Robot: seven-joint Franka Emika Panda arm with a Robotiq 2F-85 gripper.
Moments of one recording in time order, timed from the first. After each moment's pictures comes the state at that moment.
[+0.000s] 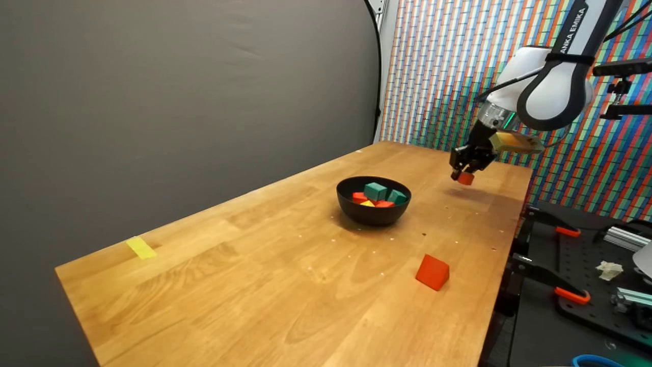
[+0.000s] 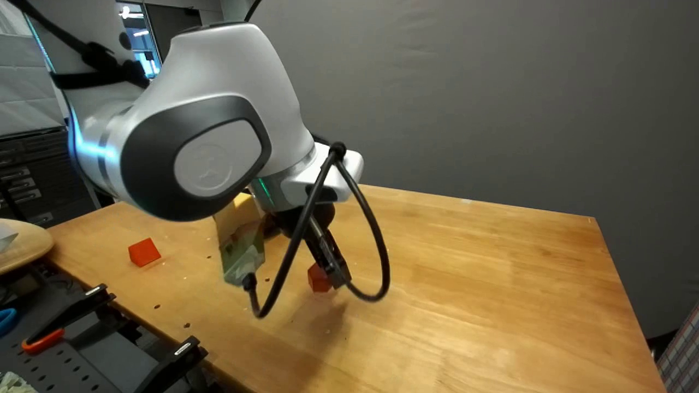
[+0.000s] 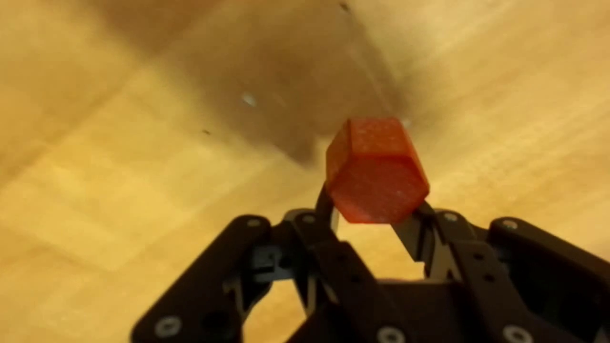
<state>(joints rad) -0.61 0.30 0.04 -2.74 -0.48 3.36 0.50</state>
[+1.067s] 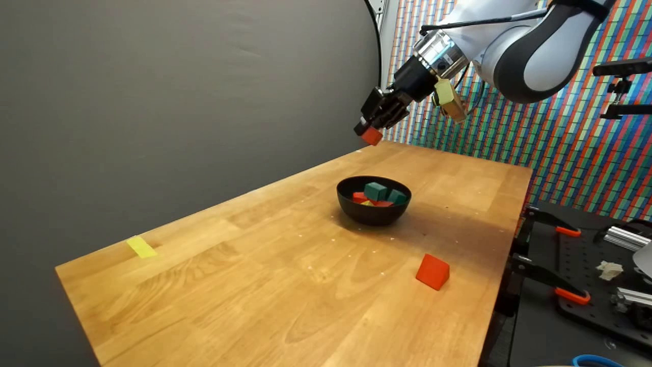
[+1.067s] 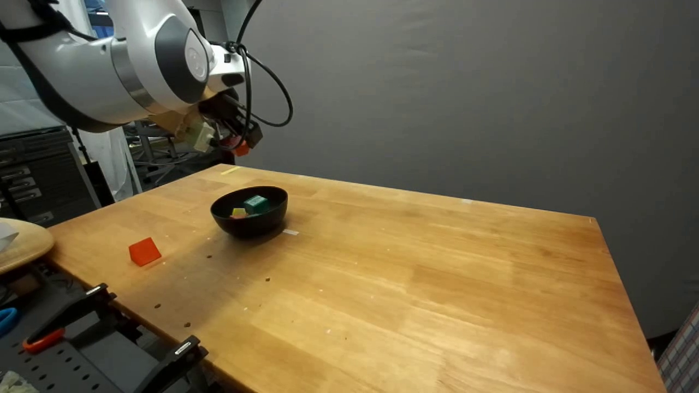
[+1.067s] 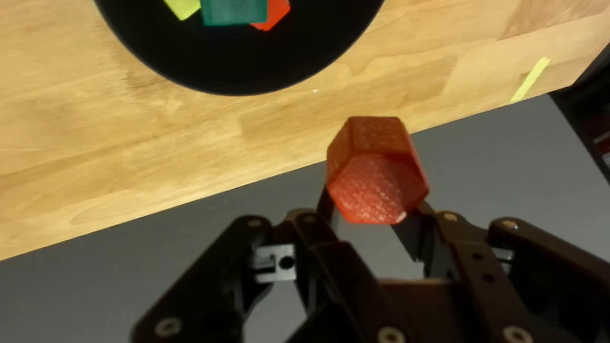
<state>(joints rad) -0.44 0.14 0.46 -2.65 -0.64 3.52 0.76</state>
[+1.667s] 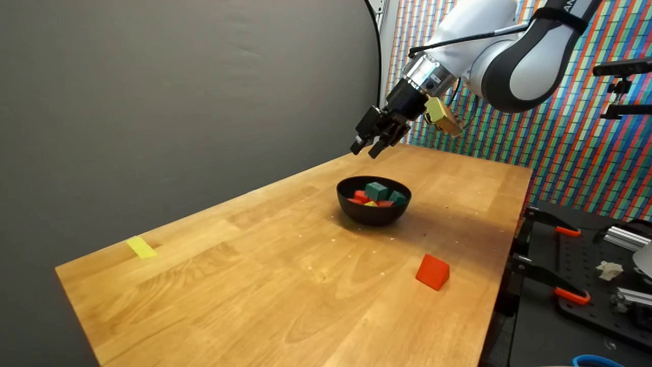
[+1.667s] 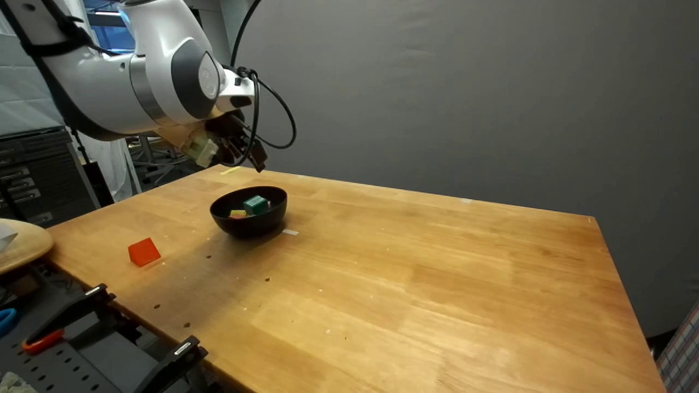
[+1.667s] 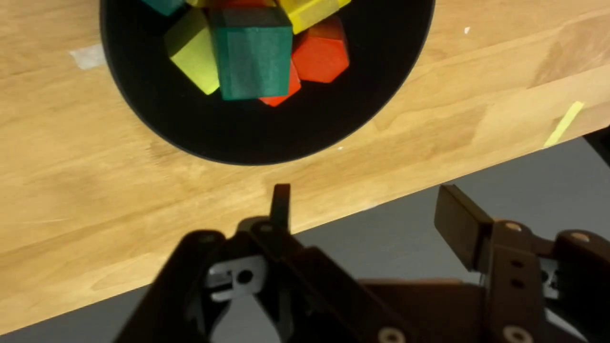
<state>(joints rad) -0.44 0.23 0.47 -2.60 -0.63 3.41 0.77</state>
